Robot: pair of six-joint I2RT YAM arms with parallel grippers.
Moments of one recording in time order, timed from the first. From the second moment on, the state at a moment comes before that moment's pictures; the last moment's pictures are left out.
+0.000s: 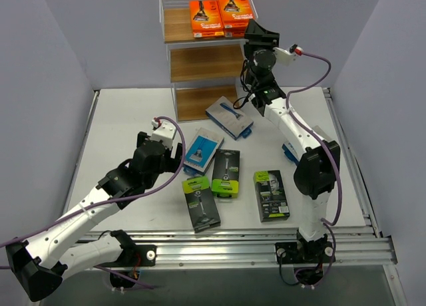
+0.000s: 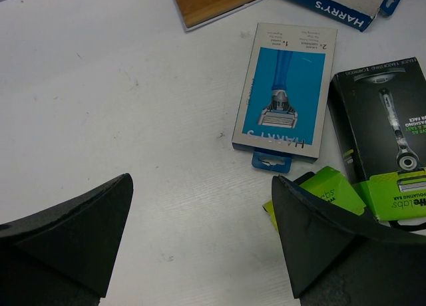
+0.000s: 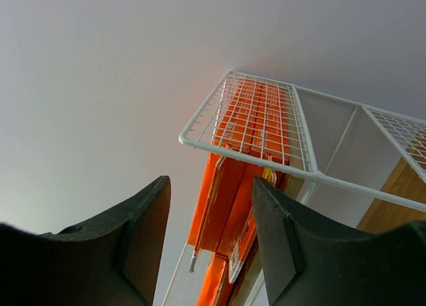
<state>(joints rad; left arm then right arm) -0.78 0.98 0.94 -0.45 -0.53 -0.12 0.42 1.98 1.89 0.43 0.63 1.25</state>
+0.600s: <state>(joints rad) -0.78 0.98 0.93 -0.45 -0.59 -0.08 0.40 1.69 1.52 0.44 0.58 1.21</state>
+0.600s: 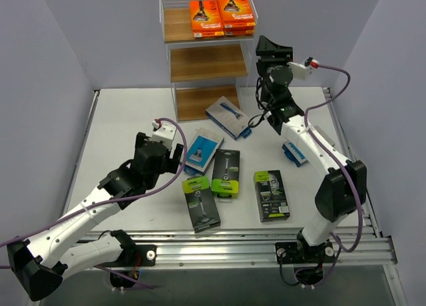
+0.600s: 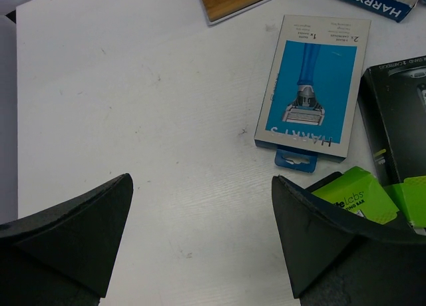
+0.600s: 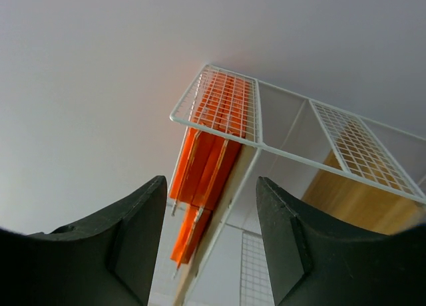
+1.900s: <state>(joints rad) -0.78 1.06 0.89 -0.41 -0.76 -0.02 0.40 1.02 0.65 -0.09 -0.12 0.58</state>
